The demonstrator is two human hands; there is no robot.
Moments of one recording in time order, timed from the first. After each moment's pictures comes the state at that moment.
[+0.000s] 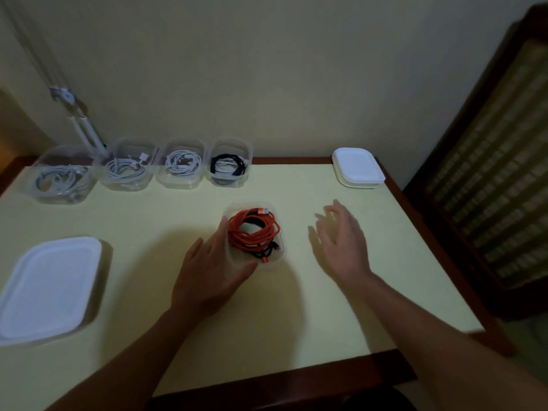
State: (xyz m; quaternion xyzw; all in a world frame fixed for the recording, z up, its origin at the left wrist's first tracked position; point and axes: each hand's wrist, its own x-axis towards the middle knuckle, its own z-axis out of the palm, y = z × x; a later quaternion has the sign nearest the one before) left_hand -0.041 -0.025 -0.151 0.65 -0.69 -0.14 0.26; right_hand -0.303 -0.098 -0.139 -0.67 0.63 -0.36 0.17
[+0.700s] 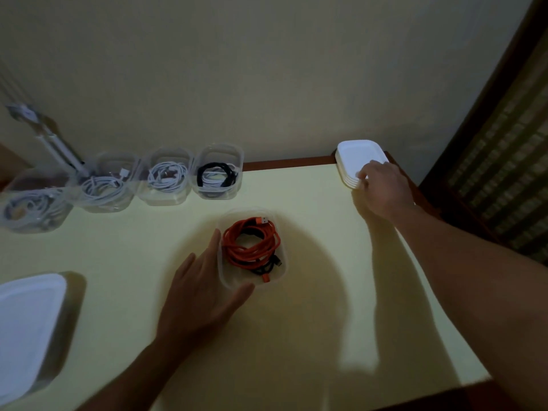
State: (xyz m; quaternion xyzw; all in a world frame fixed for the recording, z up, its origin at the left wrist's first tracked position) left_hand -0.042 -0.047 -0.164 0.65 -0.71 -0.11 0.24; right_hand -0.392 -0.270 -0.123 -0.74 0.66 -0.14 -0.05
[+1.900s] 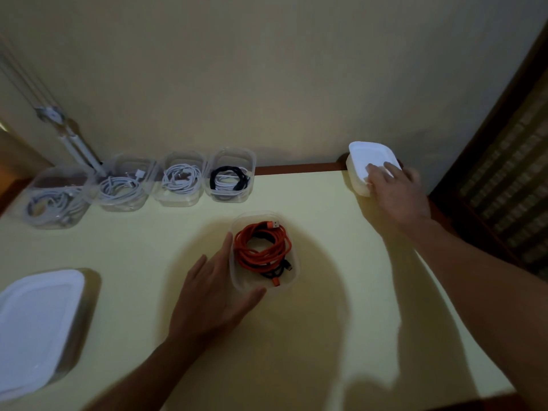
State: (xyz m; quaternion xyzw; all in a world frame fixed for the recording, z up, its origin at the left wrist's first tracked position) left_hand -0.044 -0.046 -0.160 0.66 -0.71 -0.10 0.23; right_hand -0.392 -0.265 -0.122 -0.78 0.59 -0.10 -0.19
